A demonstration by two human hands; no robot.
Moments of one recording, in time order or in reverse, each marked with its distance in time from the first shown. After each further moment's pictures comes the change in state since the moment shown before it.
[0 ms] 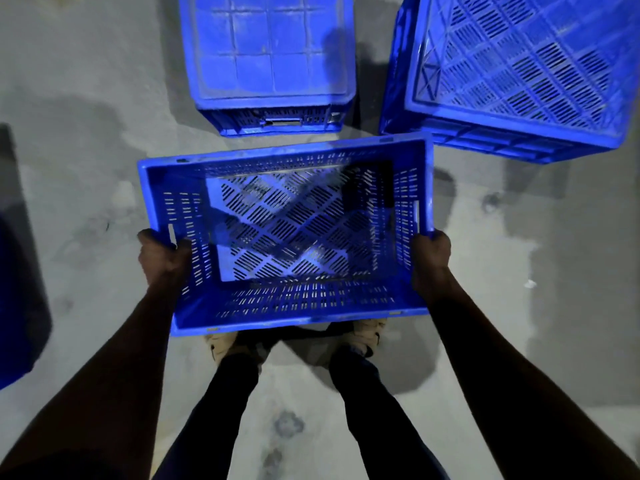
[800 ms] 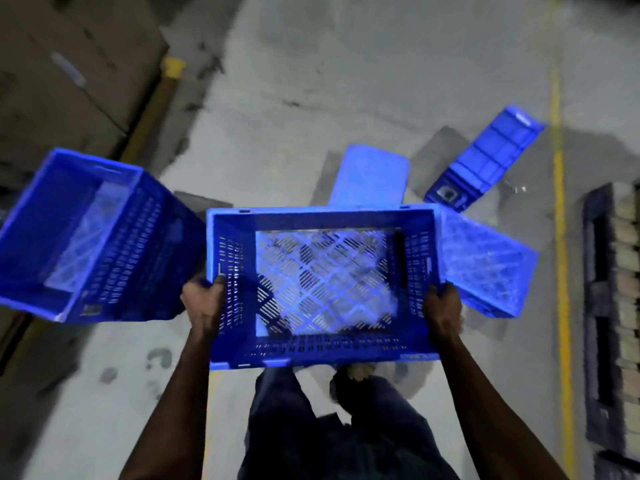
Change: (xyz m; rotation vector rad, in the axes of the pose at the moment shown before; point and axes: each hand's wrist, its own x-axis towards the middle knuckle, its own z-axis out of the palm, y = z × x) left_hand -0.305 0.064 -0.445 -0.465 0.278 -0.045; right_hand -0.396 -0.254 -0.221 -0.375 -0.096 -0.514
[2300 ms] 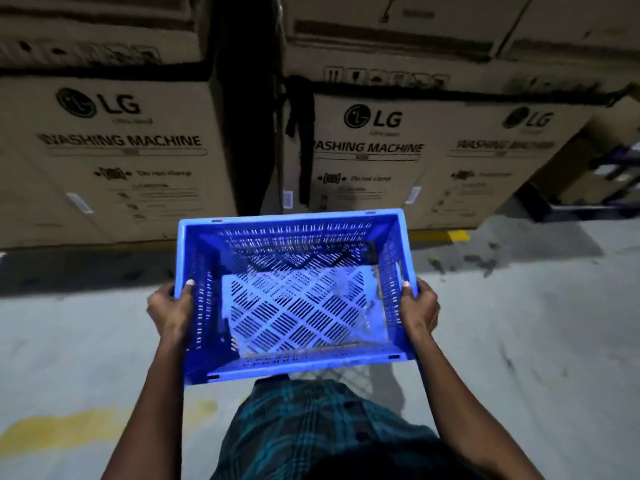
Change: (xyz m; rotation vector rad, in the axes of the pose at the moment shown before) left_hand 0.158 -0.088 -0.283 -0.620 1.074 -0.601; right_hand -0.201 -0.535 0.421 -0.217 -0.646 -1.078
